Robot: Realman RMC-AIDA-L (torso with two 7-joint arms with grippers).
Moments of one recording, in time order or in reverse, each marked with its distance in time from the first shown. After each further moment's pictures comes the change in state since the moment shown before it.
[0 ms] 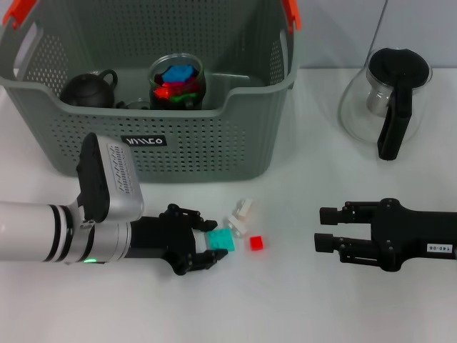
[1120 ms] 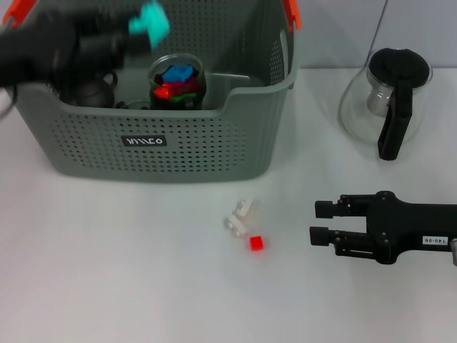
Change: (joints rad) left arm -0.079 0.142 -0.620 0.323 -0.276 0.792 -0.440; right arm 0.020 0.003 0.000 -0.007 0.003 0.000 0.010
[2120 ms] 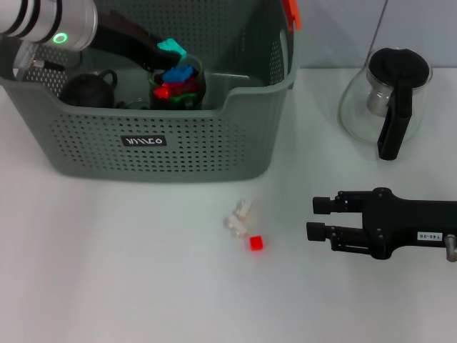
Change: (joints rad) left arm -0.228 -0.036 0.527 0.153 0.728 -0.727 -0.543; right arm 0.008 0.005 0.000 0.003 -0.003 0.028 -0.002
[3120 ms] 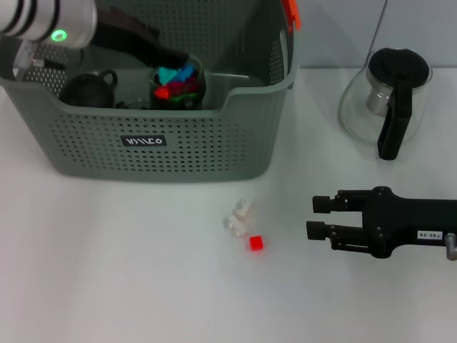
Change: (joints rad) left arm 0.028 -0.017 0.007 0.072 -0.017 0.024 -0.036; right arm 0.003 -0.002 0.000 0.000 0.000 -0.001 0.002
